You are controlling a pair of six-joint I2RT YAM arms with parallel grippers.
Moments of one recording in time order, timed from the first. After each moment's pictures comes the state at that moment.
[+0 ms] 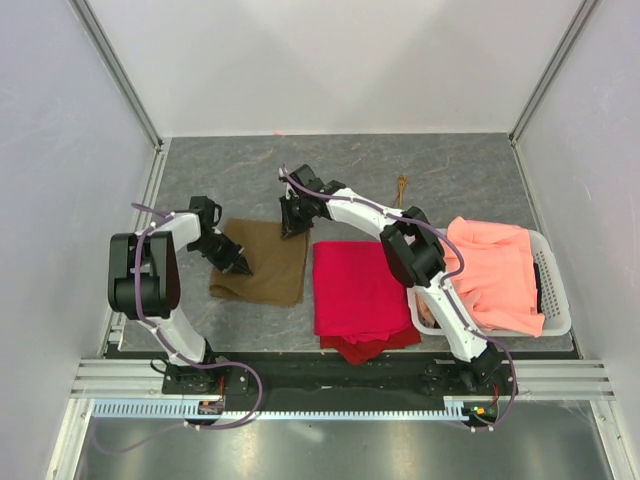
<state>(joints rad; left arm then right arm) 0.04 1.76 1.00 -0.72 0.33 -0.77 0.73 2.45 2.03 -0.52 -0.30 0.48</state>
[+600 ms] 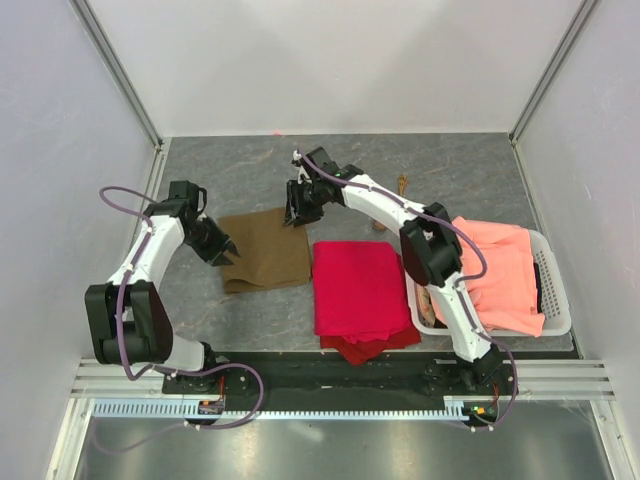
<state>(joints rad) 0.05 1.43 1.05 -0.88 0.26 -0.72 0.68 2.40 2.10 -0.59 -0.35 0.55</state>
